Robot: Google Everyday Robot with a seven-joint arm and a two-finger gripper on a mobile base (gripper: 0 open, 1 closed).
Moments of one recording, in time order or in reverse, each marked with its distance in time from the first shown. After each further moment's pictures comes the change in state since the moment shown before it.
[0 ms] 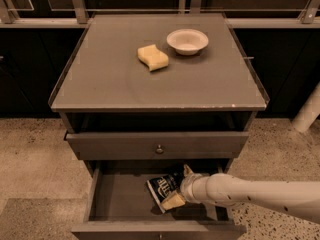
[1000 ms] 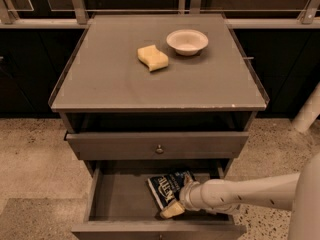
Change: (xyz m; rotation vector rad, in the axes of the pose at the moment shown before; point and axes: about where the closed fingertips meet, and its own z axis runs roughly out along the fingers) arm 0.042 0.018 0.028 -0.019 0.106 0.050
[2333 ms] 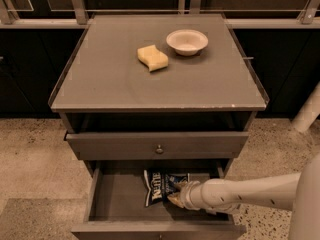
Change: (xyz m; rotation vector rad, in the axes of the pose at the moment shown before) arm 0.001 0.000 0.000 -0.001 0.001 0.002
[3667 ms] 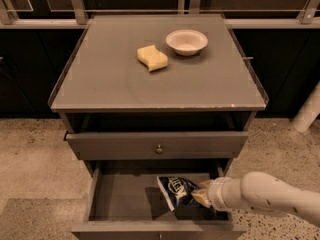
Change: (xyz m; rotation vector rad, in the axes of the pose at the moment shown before) arm -0.013 -0.008 -0.137 -0.030 -0.023 0.105
